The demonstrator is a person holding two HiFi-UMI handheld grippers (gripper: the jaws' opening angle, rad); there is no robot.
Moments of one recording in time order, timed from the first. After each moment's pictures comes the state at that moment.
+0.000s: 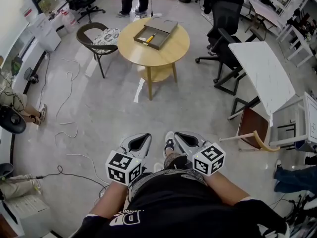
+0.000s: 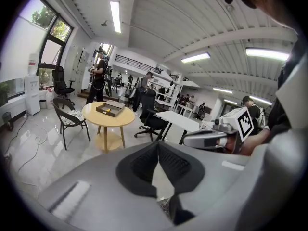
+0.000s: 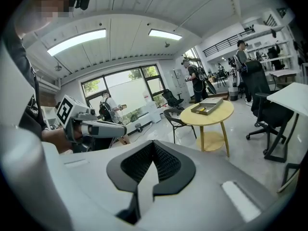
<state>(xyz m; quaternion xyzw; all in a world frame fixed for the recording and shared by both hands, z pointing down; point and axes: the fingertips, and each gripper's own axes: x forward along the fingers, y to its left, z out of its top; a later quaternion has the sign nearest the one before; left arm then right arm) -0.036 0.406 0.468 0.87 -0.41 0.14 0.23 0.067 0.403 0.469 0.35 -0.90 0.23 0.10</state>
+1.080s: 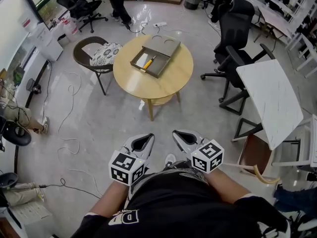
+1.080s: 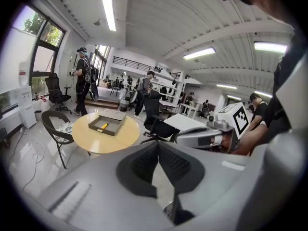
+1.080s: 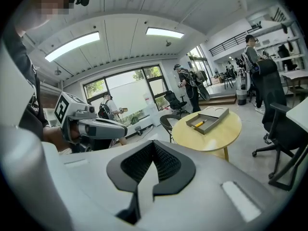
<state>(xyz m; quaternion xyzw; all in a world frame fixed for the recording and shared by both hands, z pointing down) 0.016 0.171 0.447 0.87 -0.41 0.16 0.21 0.098 0.156 0.453 0.31 -0.92 0.22 0.10</state>
